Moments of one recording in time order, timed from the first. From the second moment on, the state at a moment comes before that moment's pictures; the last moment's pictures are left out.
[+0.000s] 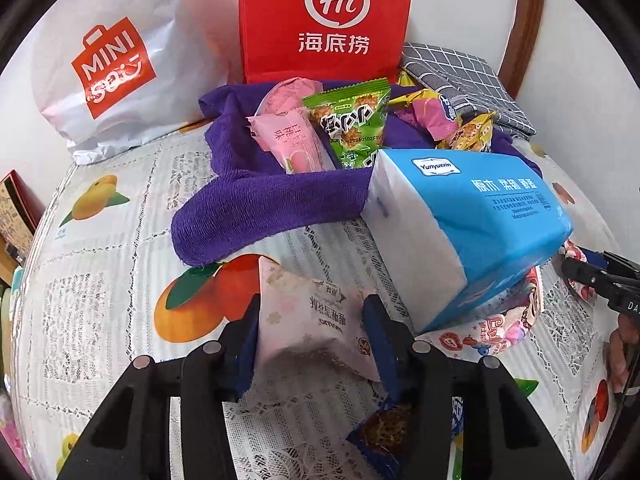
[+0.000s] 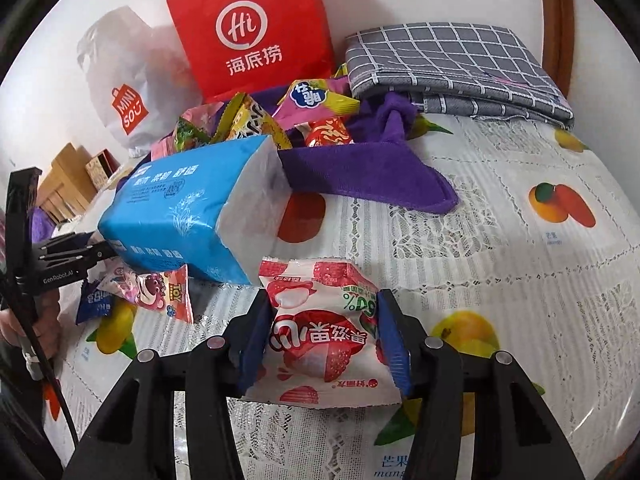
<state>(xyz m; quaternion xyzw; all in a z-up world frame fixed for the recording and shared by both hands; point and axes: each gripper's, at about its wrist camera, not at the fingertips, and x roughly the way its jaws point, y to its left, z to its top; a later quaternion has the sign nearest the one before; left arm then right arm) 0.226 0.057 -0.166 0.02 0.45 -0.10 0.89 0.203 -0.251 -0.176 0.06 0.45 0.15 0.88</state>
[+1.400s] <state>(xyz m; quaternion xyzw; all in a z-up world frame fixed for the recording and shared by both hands) 0.211 0.082 -0.122 -0.08 0.39 -0.14 0.91 0.189 -0.237 -0.134 0.07 0.39 0.13 0.91</state>
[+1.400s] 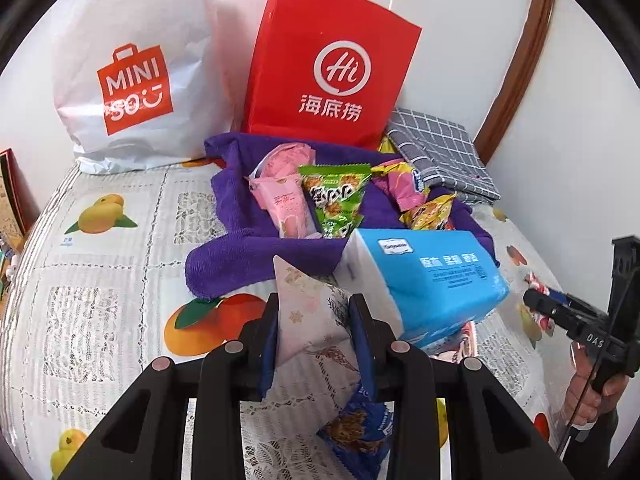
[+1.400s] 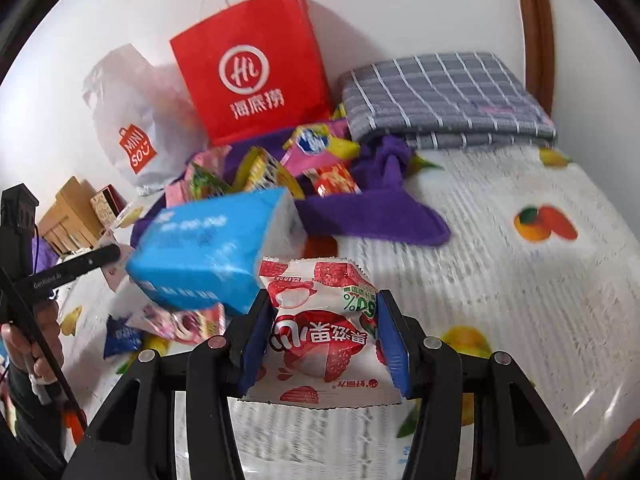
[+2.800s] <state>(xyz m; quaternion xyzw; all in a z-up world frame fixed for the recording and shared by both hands) 0.254 0.072 -0.034 -0.05 0.38 -0.09 0.92 0.299 -0.170 -0.031 -0.01 0.36 0.11 0.93</state>
